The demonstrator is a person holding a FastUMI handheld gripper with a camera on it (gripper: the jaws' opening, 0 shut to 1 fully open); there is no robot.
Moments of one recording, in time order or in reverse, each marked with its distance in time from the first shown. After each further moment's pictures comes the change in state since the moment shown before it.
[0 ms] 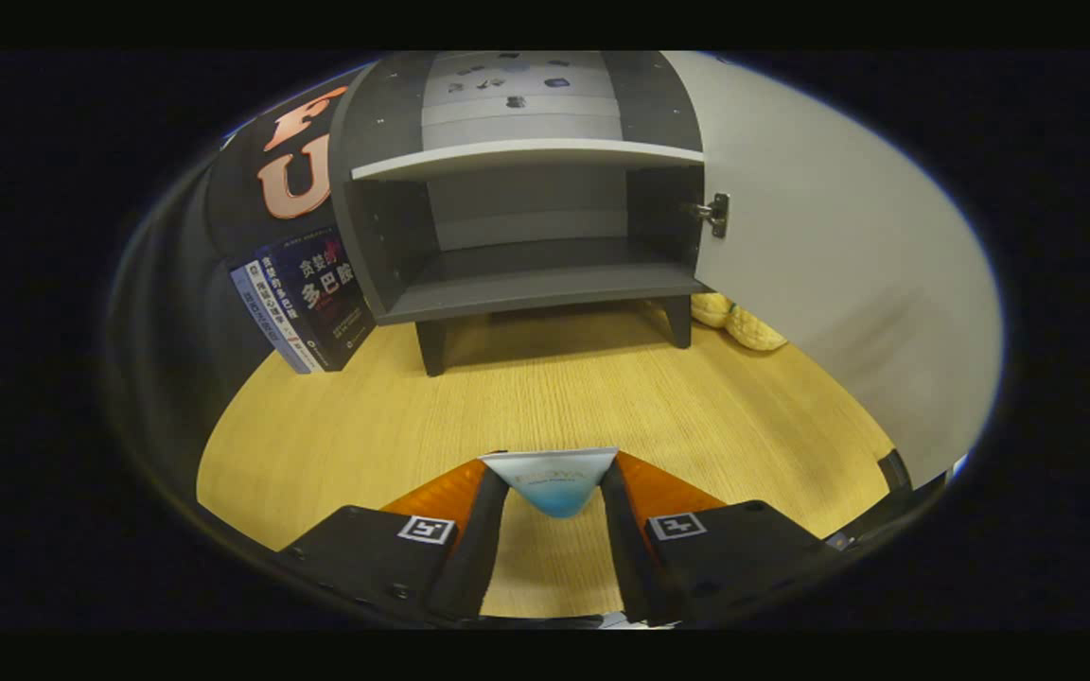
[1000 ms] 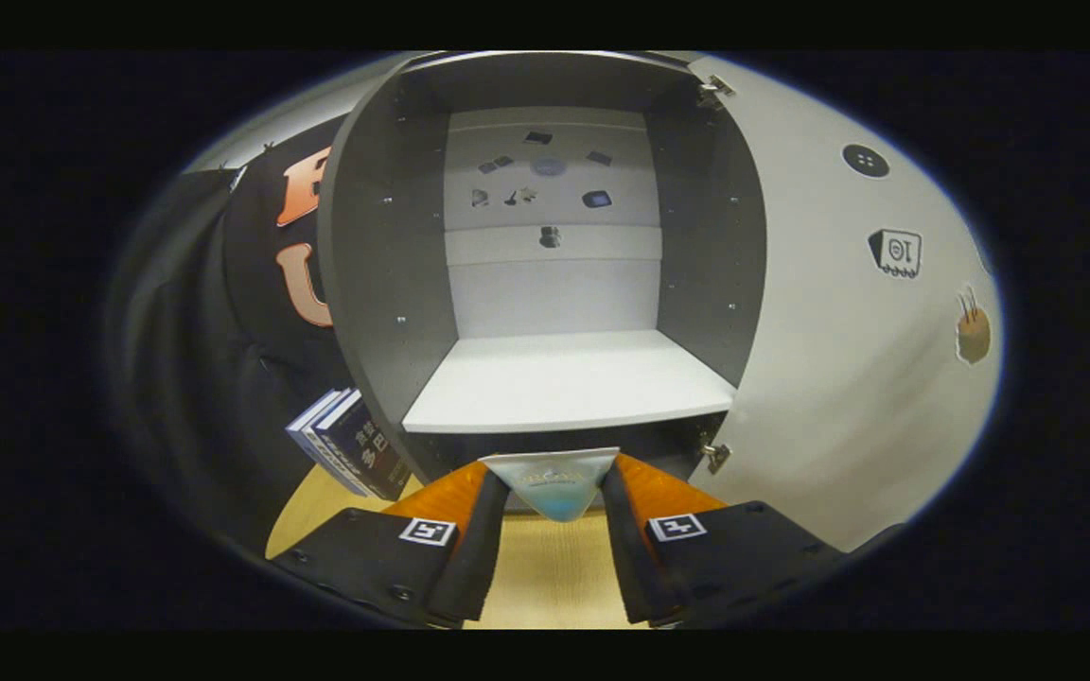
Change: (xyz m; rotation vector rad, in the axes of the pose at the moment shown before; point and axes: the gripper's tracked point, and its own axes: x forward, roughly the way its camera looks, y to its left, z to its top) arm -0.019 0.020 0.172 -0.057 -0.263 0.054
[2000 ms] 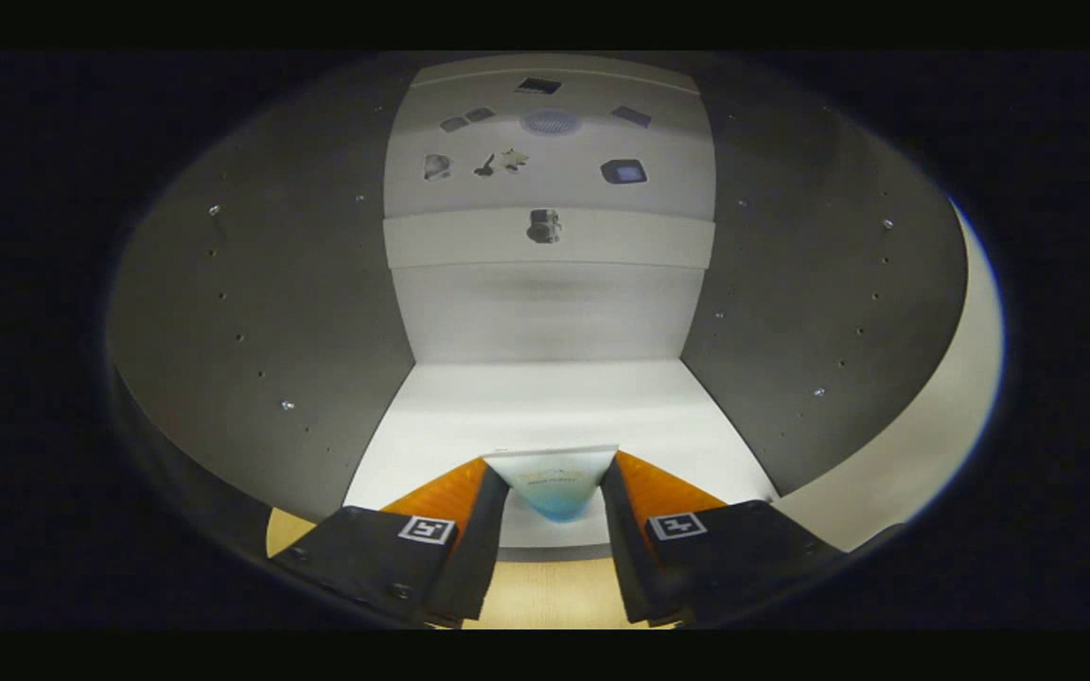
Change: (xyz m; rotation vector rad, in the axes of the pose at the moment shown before) arm 0.060 -0.015 0.031 -0.052 0.151 -0.027
